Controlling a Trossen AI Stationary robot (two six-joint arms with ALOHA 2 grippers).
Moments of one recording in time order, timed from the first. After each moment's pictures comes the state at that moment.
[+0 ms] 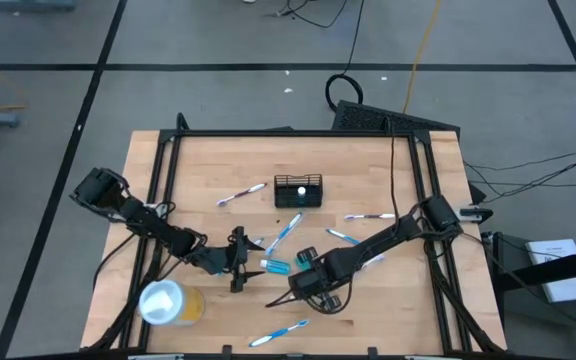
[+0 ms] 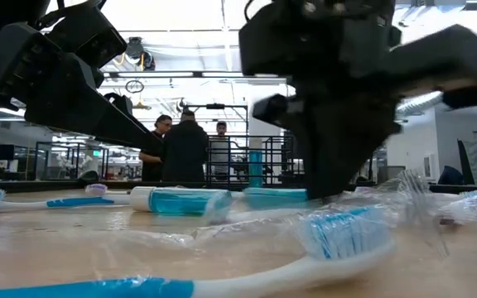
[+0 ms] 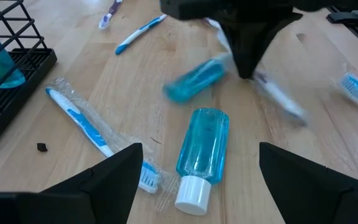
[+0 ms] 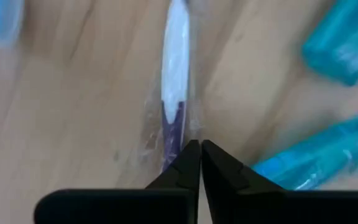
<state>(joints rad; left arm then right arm) -0.49 1.58 0.46 0.62 -0.43 -0.26 0.40 2.07 1.48 -0.68 0.03 -0.02</state>
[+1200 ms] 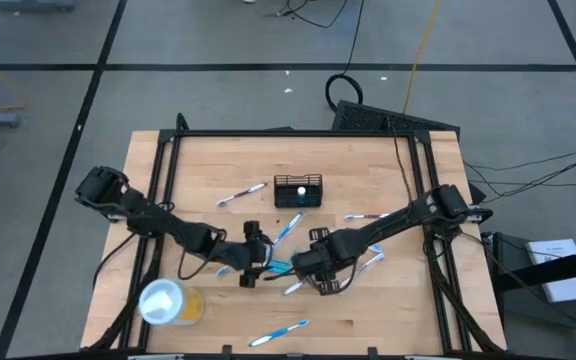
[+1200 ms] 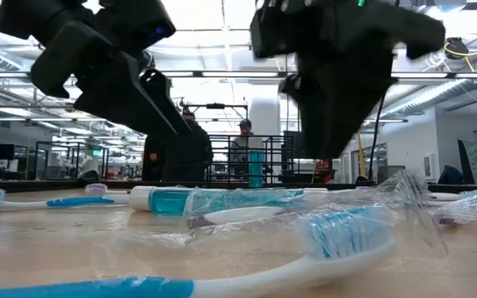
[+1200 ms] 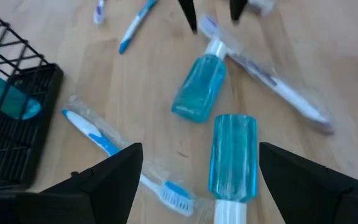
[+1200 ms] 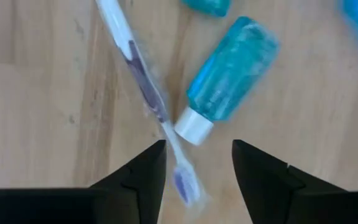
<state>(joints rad) -0.38 1.58 0.76 0.09 -0.33 -0.08 0.33 1.94 1.48 -0.90 0.08 0.17</state>
